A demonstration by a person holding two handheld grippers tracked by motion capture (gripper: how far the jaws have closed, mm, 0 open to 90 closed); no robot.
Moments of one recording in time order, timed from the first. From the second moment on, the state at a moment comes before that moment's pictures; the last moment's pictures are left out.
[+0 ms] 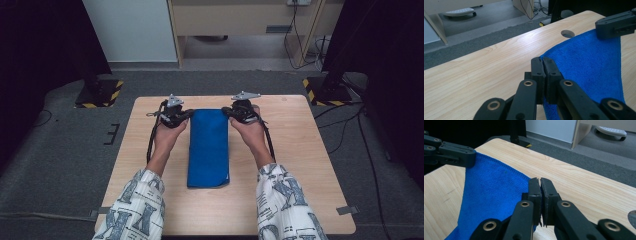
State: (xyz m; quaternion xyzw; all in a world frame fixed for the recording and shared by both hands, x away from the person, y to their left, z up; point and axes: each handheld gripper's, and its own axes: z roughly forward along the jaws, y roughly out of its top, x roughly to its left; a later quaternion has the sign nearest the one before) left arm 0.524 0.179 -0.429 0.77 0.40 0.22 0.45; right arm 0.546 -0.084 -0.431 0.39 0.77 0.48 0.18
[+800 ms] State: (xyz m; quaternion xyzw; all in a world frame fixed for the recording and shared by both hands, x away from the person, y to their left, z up) left arm 0.498 0.177 -0.429 0.77 0.39 0.21 0.45; right arm 0.510 -0.089 -0.432 0.37 0.77 0.49 0.17
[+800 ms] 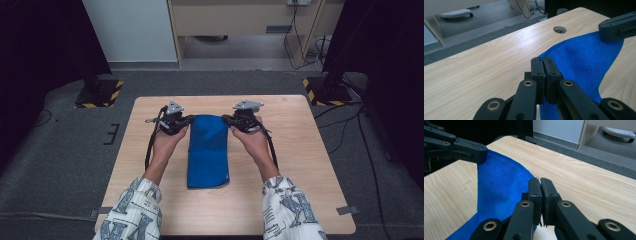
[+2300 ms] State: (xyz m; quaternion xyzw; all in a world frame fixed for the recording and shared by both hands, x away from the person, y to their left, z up) left arm 0.439 0.196 -0.442 0.78 0.38 0.20 0.45; right arm 0.457 -0.091 -0.453 0.33 0.79 0.49 0.14
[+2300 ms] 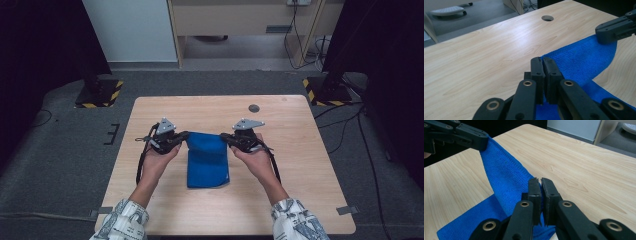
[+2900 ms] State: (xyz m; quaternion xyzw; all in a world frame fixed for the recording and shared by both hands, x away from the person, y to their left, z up) left arm 0.410 0.194 -0.456 0.77 0.39 0.18 0.47; right arm 0.441 -0.099 -0.461 0.33 0.79 0.49 0.14
